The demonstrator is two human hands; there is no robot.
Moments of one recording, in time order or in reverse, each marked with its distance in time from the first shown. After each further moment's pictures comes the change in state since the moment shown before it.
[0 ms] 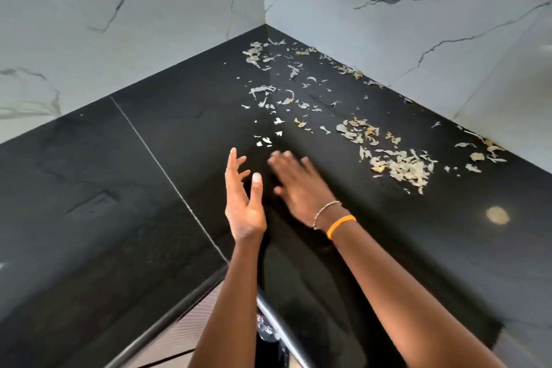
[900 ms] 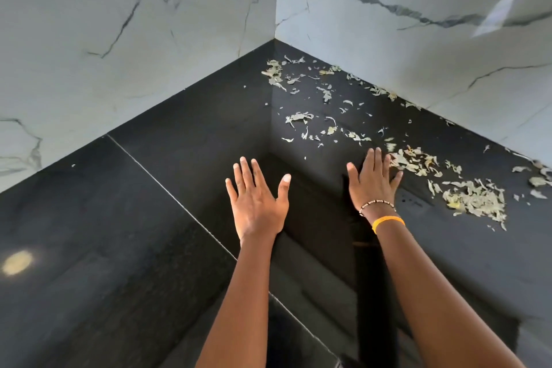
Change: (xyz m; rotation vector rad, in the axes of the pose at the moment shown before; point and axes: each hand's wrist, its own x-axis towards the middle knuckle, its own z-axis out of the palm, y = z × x) left_hand 0.168 -0.069 -0.035 0.984 -0.535 0.050; right_hand 0.116 0.008 0.003 0.023 0.187 0.902
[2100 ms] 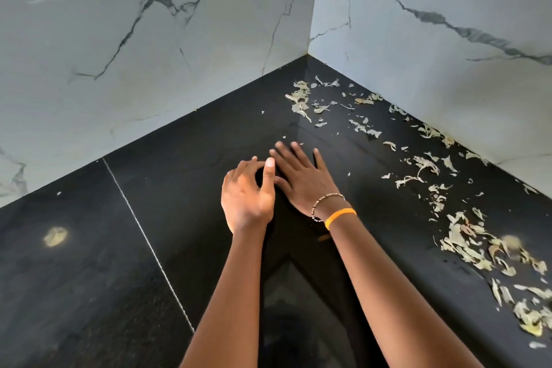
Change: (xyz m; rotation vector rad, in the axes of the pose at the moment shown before) left_hand 0.119 0.014 -0.010 -0.439 0.403 -0.109; right_hand 0.104 -0.131 0.027 -0.061 -0.132 -0.807
